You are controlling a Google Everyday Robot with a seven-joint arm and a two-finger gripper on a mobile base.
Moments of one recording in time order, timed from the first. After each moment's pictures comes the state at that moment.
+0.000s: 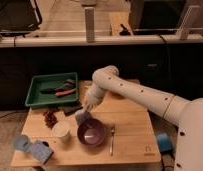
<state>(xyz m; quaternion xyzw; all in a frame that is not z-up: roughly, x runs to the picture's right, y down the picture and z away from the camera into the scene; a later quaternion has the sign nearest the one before) -0.062 0.102 0.795 -0.20 -0.34 -0.40 0.83</state>
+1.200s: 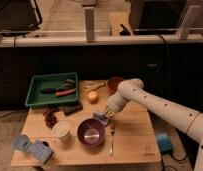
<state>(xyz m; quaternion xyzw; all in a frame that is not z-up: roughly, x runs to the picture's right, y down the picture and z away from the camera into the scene) 0.040 0.129 0.845 -0.24 -0.28 -0.19 0.91</state>
